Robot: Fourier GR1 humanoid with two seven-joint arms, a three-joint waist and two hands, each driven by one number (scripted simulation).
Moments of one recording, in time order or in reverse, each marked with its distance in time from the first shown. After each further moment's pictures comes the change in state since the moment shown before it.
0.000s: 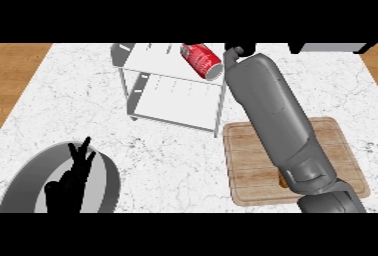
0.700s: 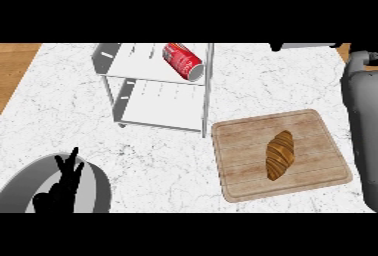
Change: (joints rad) left arm 0.084 0.013 0.020 -0.033 0.003 0.047 -0.004; right arm 0.287 -0.305 -0.169 -0.363 -0.089 0.070 0.125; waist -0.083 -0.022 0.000
